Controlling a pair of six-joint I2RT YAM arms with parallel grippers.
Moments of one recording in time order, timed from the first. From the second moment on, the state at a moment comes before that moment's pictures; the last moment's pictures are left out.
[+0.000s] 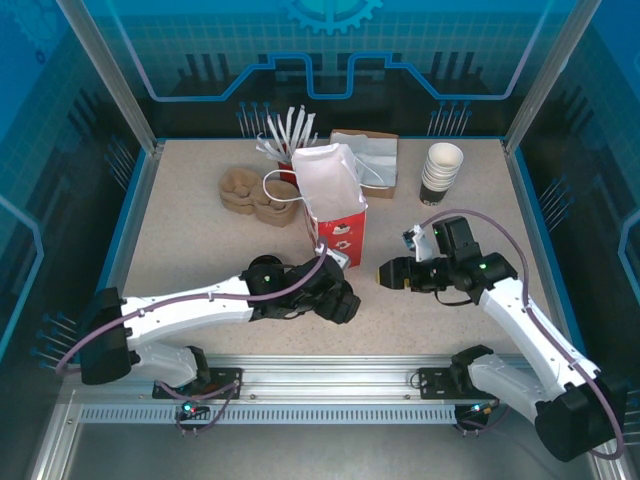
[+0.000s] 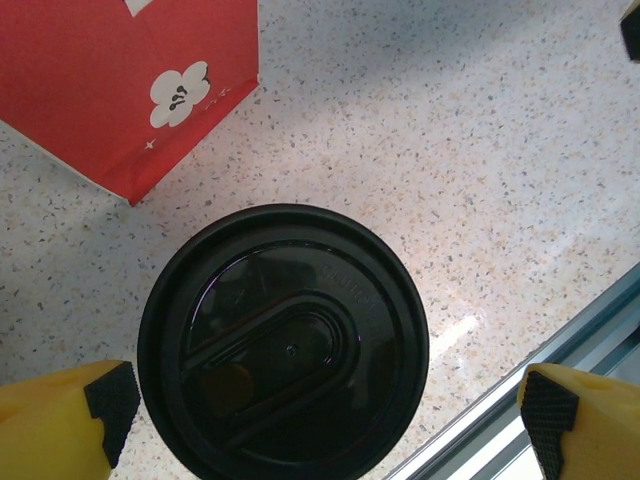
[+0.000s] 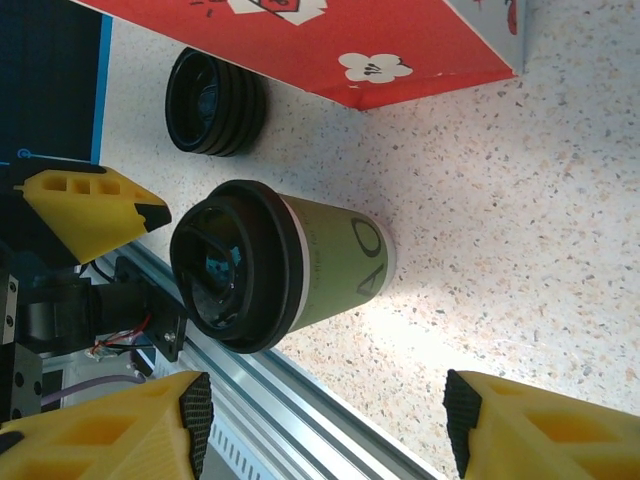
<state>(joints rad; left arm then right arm) -1.10 1.37 1.03 -0.61 -0.19 -0.56 0.33 0.97 0.79 -0.79 -0.61 0.42</state>
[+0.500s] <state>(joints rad) -1.11 1.45 1.08 -0.67 -0.24 -0.56 0.28 0.97 0.76 -0.79 -0.65 0.41</state>
